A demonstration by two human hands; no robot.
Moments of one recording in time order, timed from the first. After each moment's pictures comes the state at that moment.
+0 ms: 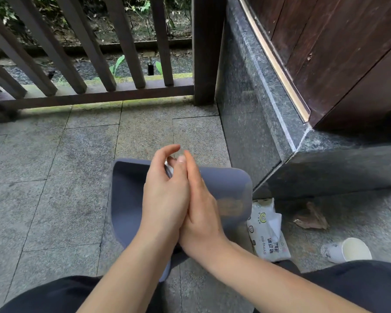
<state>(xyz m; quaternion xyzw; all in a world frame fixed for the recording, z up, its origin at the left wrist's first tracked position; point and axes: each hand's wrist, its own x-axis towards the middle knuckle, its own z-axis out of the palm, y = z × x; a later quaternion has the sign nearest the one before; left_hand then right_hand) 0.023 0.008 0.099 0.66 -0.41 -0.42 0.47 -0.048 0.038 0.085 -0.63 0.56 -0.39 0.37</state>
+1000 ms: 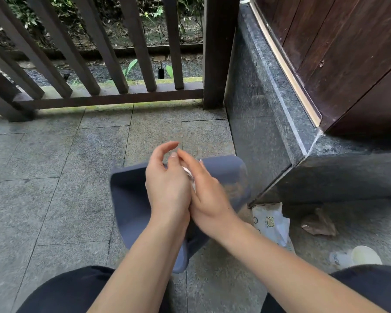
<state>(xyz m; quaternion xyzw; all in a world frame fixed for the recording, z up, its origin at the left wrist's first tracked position) 0.027 -0.004 0.104 0.69 -0.30 -0.39 0.53 -0.051 0.009 0.078 -0.67 0.51 -0.37 0.40</state>
